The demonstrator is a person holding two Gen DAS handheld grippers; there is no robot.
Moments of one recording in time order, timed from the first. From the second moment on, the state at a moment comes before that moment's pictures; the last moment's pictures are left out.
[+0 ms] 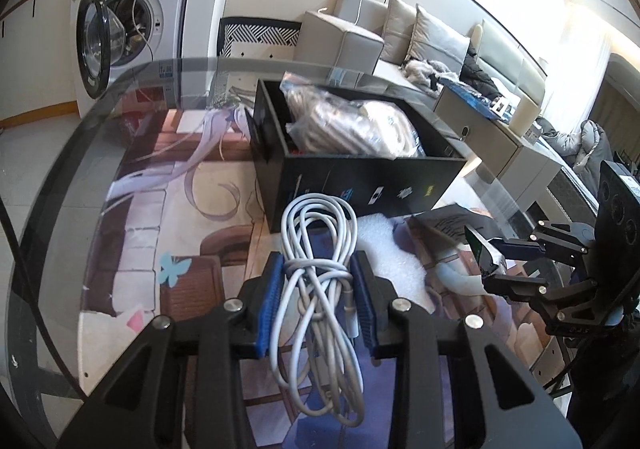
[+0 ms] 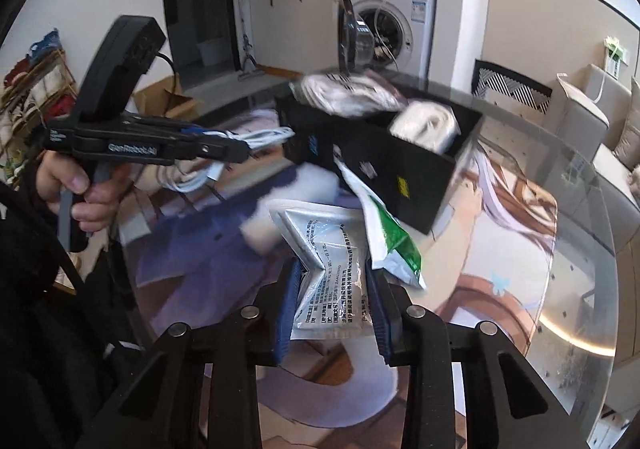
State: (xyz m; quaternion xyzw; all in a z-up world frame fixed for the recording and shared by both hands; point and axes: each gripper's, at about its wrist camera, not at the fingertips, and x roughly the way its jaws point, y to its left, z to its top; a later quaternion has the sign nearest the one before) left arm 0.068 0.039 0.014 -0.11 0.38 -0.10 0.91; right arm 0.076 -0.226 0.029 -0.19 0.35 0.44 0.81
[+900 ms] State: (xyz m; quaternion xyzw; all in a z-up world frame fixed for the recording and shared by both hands) left arm 0.066 0.044 0.077 -0.11 0.30 -0.09 0.94; right arm 0.091 -0.226 0.079 -0.11 0.28 0.39 0.87
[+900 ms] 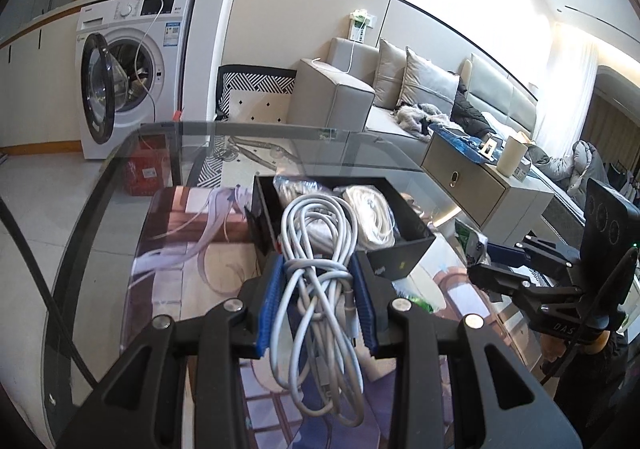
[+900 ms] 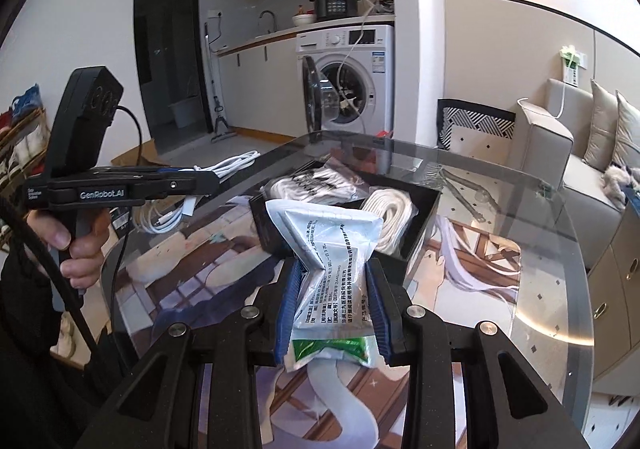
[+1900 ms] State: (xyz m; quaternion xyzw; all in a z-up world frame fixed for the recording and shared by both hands) left arm 0.159 0.038 0.071 -0.11 0.30 -0.10 0.94; right arm 0.176 -0.186 0.067 -0.08 0.32 0.36 0.88
